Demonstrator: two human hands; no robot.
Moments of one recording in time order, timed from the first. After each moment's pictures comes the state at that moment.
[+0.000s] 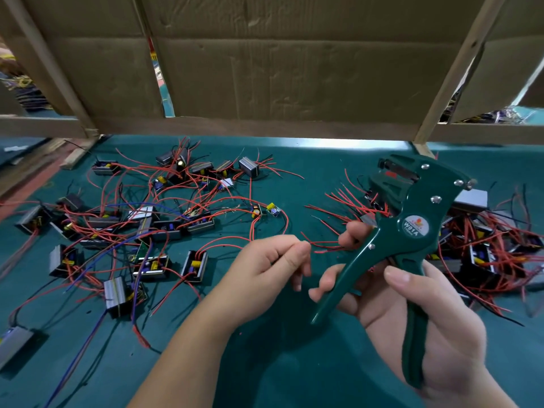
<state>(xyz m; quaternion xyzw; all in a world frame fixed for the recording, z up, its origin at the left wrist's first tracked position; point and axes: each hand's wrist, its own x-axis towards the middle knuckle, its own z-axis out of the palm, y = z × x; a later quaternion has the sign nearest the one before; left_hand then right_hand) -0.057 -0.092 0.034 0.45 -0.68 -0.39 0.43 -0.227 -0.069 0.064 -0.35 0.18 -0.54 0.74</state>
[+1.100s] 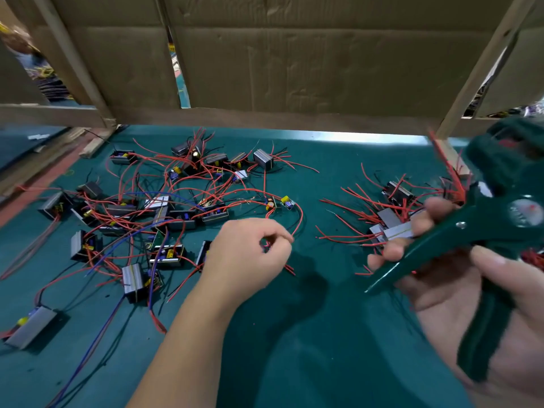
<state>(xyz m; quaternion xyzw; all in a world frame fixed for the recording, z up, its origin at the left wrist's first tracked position) -0.028 -0.097 0.023 0.66 -0.63 -0.19 0.37 -0.253 -0.083 0.072 -0.17 0.07 -0.55 0.82</state>
